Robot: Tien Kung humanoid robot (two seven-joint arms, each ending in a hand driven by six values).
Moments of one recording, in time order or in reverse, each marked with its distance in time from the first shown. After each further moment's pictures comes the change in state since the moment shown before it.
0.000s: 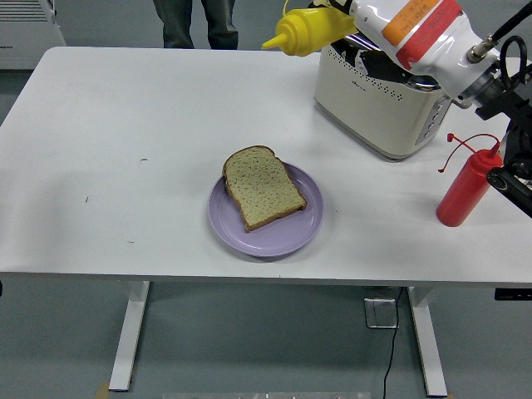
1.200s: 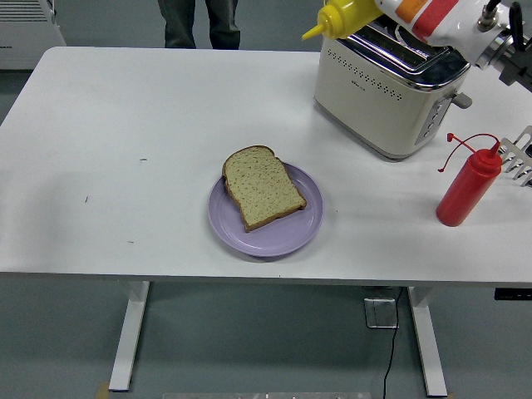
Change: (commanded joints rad) left arm 0.001 0.004 -0.021 0.000 -0.001 0.000 0.000; right arm 0.362 -0.199 -0.448 0.027 0.000 0.042 -0.287
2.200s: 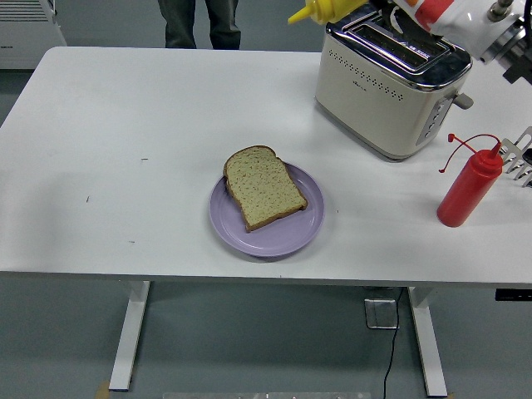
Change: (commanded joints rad) left arm 0.000 -0.004 0.003 0.003 -0.001 0.000 0.000; right arm -0.047 0.035 -0.010 0.015 0.000 0.001 0.013
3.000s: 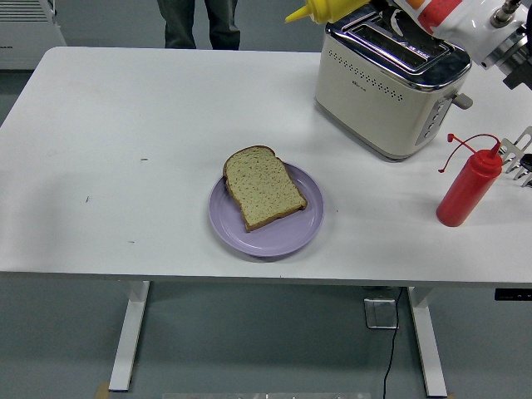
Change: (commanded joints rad) left arm -0.001 0.003 0.010 -0.002 0.000 -0.001 0.001; right arm -0.052 -0.009 0.057 0.029 0.000 -0.026 -0.017
